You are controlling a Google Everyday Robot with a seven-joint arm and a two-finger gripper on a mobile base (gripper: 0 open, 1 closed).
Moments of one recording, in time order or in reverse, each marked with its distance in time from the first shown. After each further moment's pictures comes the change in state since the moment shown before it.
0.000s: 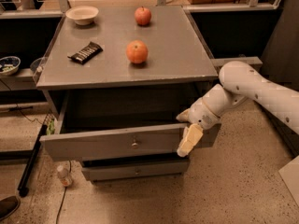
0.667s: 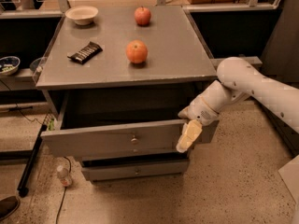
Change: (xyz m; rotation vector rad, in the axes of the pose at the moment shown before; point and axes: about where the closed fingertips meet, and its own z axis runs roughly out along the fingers) arm -0.003 -0.010 -0.001 -0.005 0.027 0.038
